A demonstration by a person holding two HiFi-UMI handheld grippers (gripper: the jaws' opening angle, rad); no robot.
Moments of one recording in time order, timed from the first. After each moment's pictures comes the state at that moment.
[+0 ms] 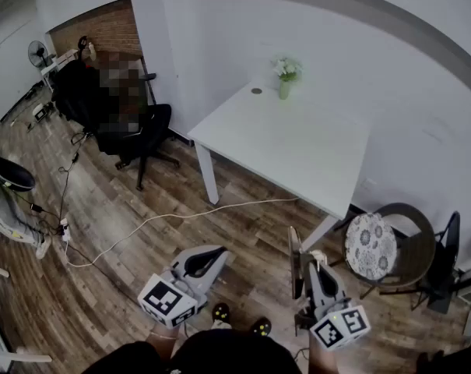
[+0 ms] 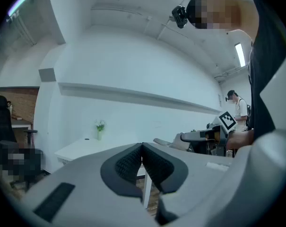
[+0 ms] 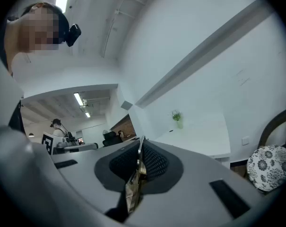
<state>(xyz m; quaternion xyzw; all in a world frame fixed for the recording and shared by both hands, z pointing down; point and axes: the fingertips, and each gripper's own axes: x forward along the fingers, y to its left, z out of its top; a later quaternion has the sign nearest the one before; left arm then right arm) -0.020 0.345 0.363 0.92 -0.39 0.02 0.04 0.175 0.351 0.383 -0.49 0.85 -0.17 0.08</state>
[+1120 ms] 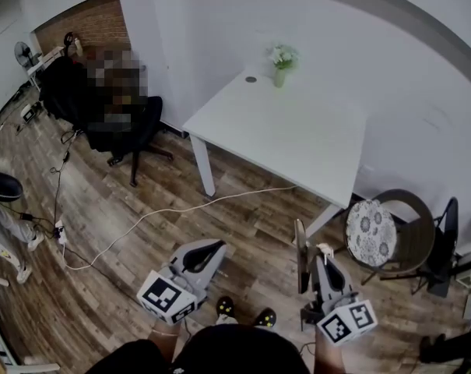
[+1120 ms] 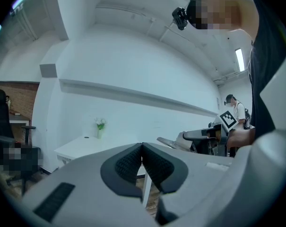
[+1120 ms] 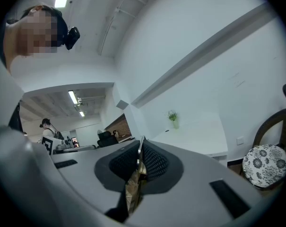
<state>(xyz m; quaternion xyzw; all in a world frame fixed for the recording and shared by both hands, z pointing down) -0.053 0.330 0.378 0.92 -0.38 0.01 0.05 0.161 0.347 0.391 -0.52 0.84 -0.16 0.08</state>
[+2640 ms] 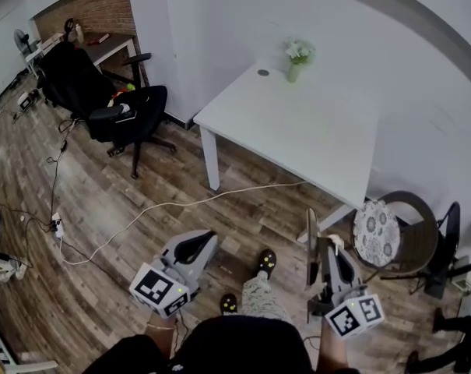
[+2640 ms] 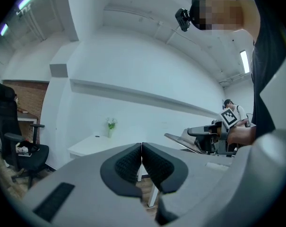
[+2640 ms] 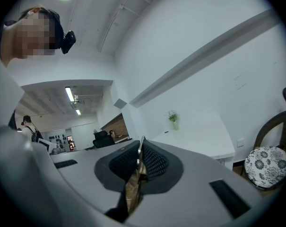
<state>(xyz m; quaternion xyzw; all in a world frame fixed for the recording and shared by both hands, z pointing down) -0.145 0.297 0.399 0.91 -0.40 0.00 0.07 0.109 0.310 0.391 -0.54 0.82 -0.16 0.08</state>
